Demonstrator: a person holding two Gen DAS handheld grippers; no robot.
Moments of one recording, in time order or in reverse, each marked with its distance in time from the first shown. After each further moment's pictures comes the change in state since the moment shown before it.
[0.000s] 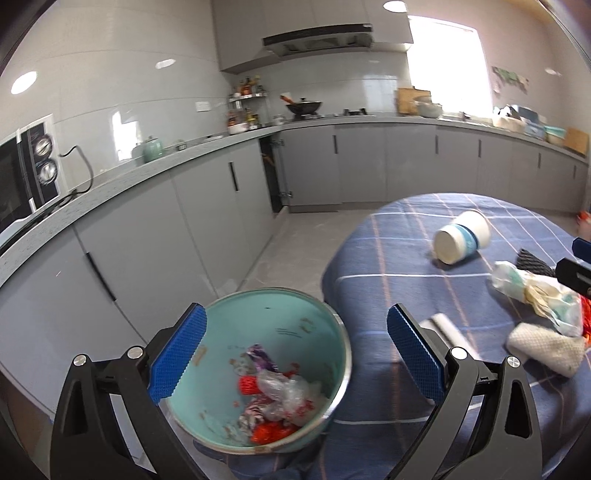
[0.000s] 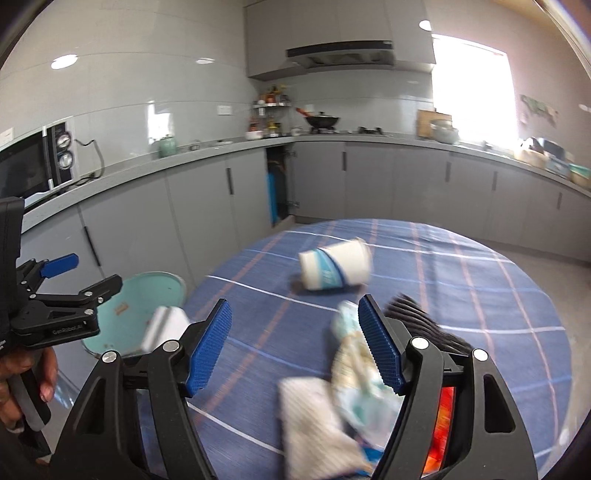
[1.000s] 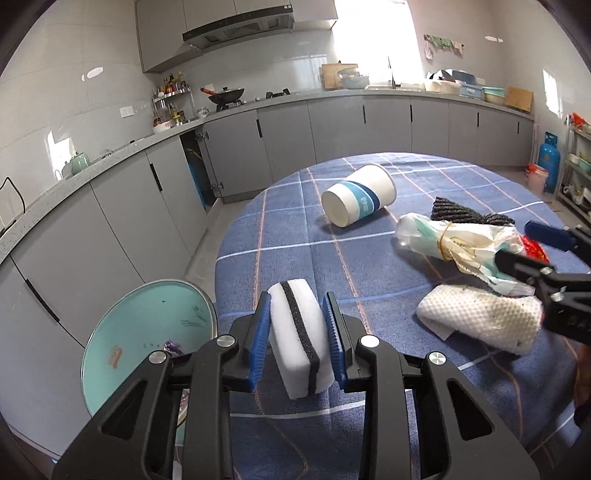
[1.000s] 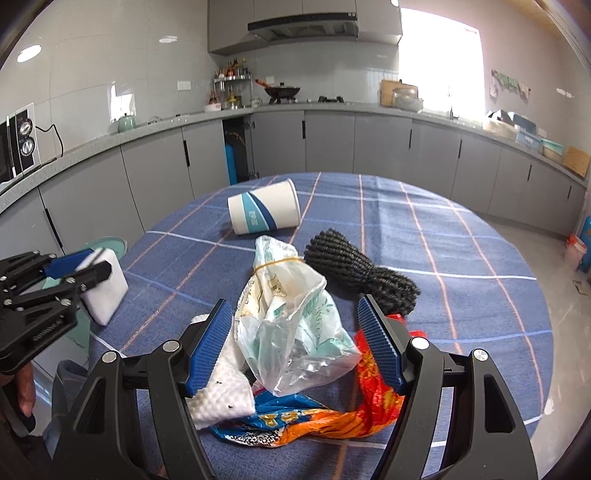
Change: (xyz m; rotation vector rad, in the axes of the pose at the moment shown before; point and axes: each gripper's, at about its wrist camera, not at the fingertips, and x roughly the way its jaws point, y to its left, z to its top) left arm 0.008 -0.097 -0.018 0.151 0.049 -0.207; right arm 0.014 -0.048 -0.041 0.045 0.121 -0.116
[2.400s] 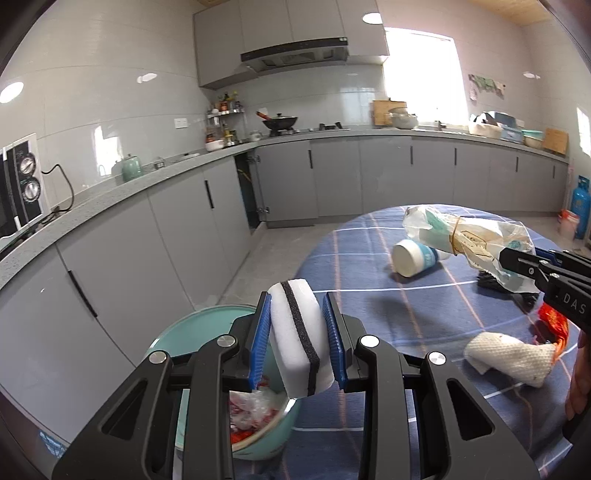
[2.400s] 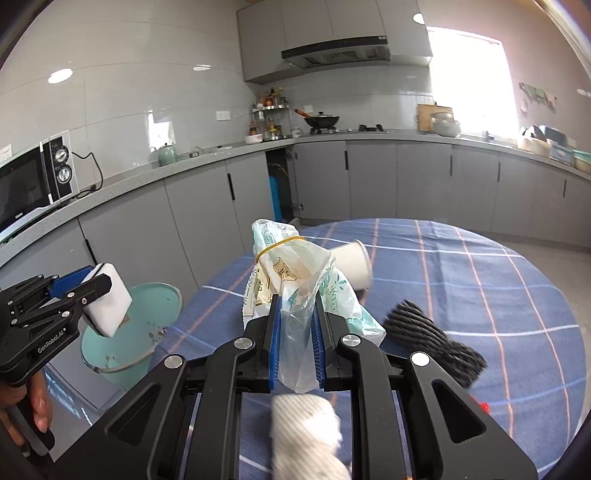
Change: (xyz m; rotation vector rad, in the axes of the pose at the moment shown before) left arm -0.041 0.064 0.015 -0.128 -0.115 0.149; right arm -0.004 0.043 0.051 -0.012 -0.128 0.177
